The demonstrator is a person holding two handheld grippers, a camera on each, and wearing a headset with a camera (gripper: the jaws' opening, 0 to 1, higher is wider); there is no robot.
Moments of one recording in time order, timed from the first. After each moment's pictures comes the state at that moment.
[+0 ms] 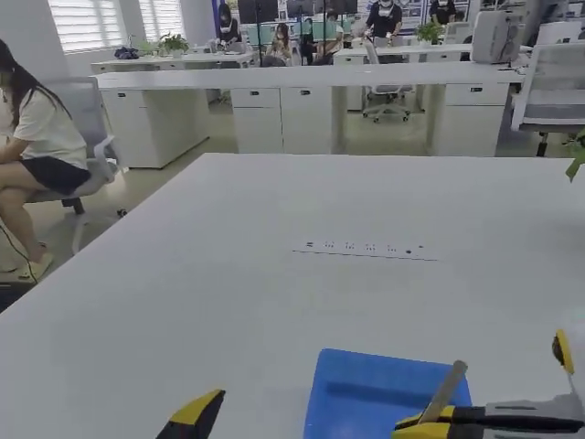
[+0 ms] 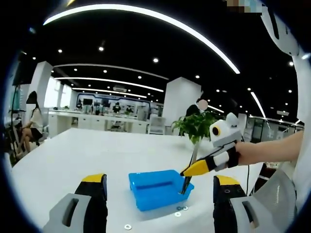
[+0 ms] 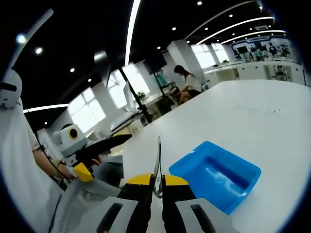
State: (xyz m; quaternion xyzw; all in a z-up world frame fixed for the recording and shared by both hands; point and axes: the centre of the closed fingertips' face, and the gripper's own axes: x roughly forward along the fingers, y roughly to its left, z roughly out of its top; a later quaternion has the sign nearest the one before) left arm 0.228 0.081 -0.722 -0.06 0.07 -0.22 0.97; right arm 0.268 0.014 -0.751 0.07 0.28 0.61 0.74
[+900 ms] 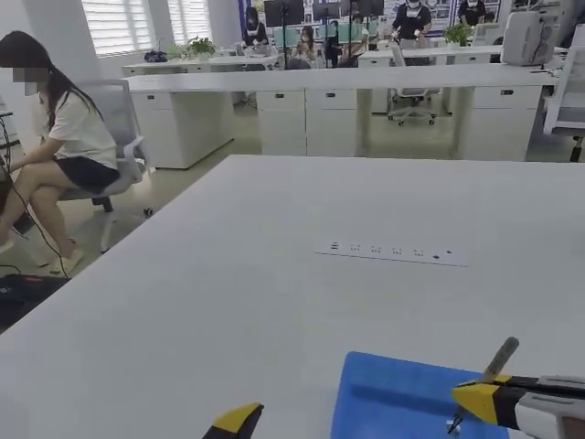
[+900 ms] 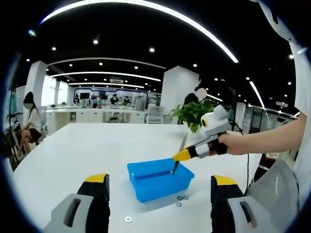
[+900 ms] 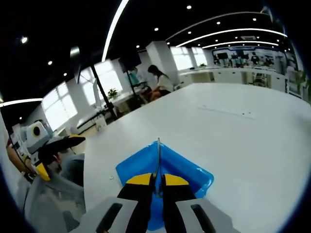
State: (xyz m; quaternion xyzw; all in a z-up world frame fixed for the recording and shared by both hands) left arm 0.225 0.078 -0.740 -0.03 0.12 -0.23 0.97; right arm 0.340 -0.017 -0.800 -0.01 0.29 0.50 0.81
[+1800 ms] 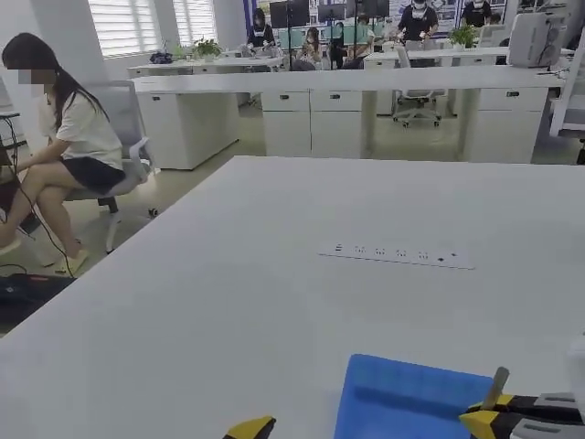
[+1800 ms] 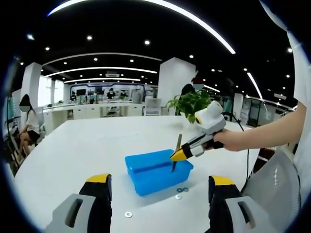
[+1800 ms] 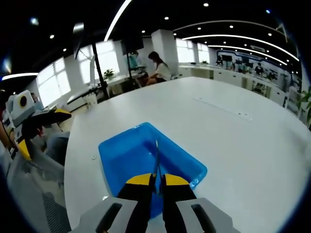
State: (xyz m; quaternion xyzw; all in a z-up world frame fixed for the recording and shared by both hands) left arm 0.221 0.072 -0.752 -0.01 0.15 -0.24 0.96; right arm 0.348 -0.026 -0.826 -0.09 0.29 0.49 0.82
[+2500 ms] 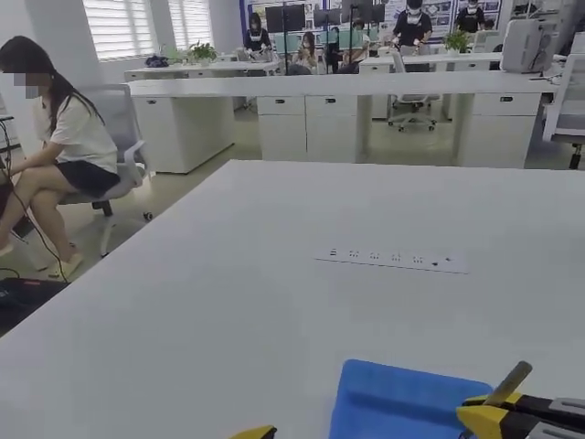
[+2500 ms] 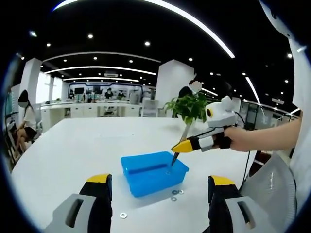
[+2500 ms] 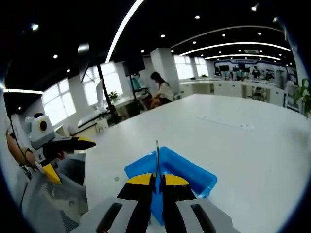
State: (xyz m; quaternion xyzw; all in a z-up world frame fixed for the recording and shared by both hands) left arm 0.221 0.066 -0.750 -0.02 0.14 -0.25 0.96; right arm 0.314 -0.020 -0.769 0.00 0.23 0.51 0.83
